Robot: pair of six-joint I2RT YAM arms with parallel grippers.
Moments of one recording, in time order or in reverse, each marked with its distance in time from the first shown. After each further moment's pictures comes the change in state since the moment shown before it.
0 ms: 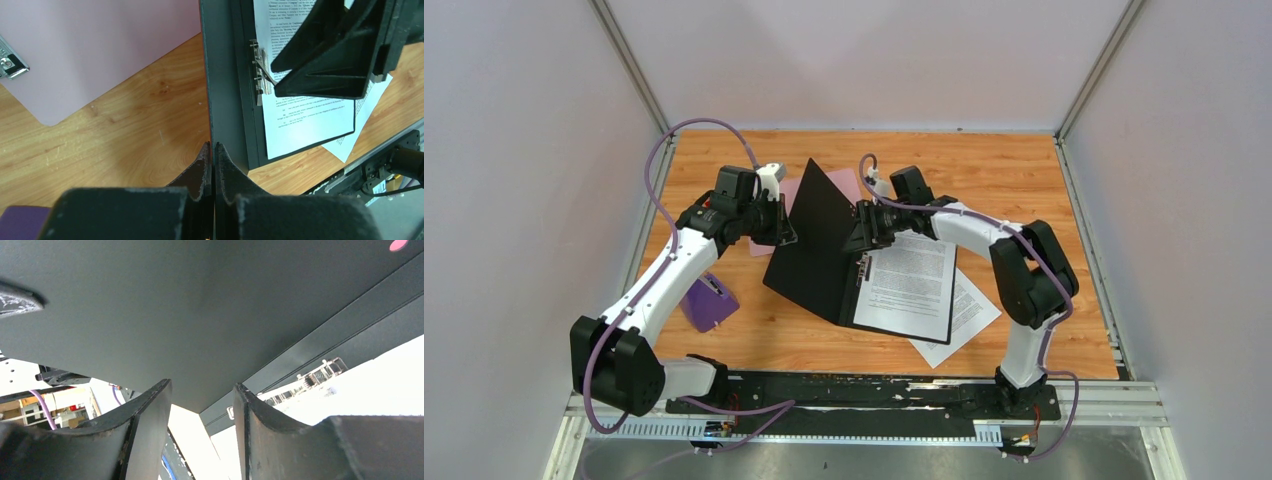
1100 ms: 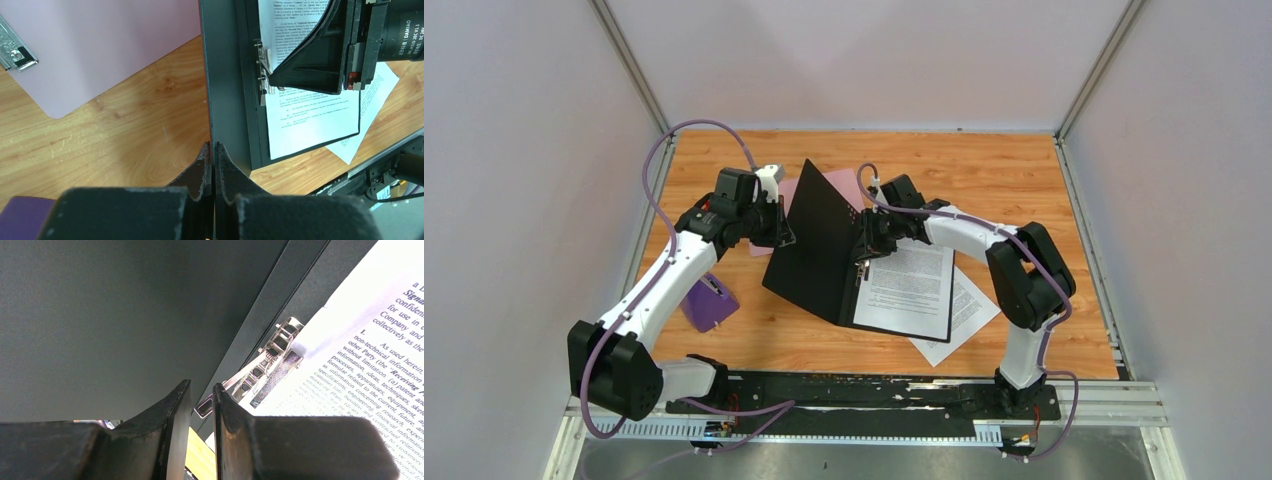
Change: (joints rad) left arm -0.002 -0.022 -0.010 -0.007 -0.045 -0.014; right arm 0.069 -0.020 -0.009 -0.131 0.264 0.134
